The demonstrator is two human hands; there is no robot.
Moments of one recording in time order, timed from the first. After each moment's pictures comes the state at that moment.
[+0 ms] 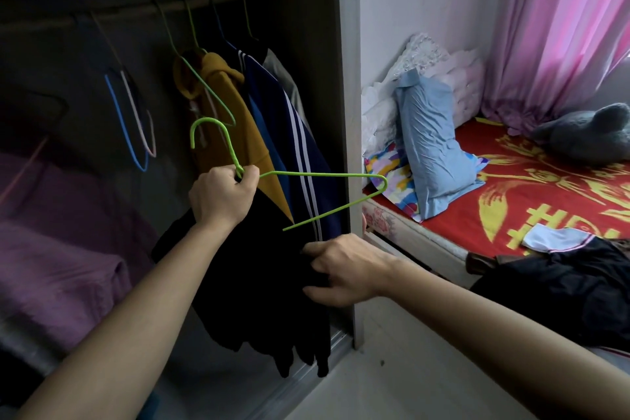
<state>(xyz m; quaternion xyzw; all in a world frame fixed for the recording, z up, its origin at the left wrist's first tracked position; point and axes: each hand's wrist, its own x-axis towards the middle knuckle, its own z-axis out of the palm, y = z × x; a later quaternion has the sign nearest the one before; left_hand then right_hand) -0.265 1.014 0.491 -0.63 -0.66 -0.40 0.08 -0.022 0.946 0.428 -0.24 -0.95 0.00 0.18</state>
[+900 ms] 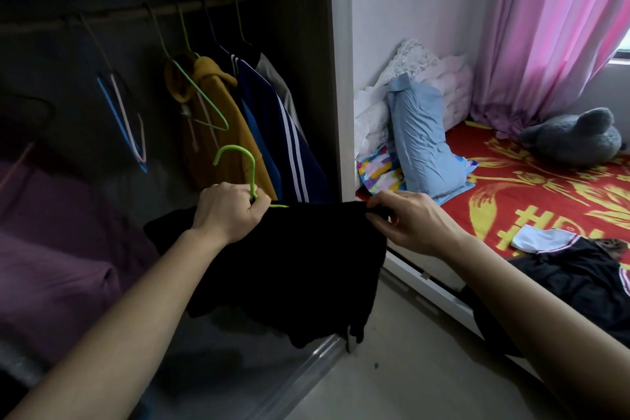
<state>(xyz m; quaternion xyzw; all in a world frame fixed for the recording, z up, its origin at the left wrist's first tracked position) -0.266 1.007 0.487 -0.78 -0.56 -0.24 0.11 0.078 0.962 0.462 -0.39 -0.85 -0.01 0.34</state>
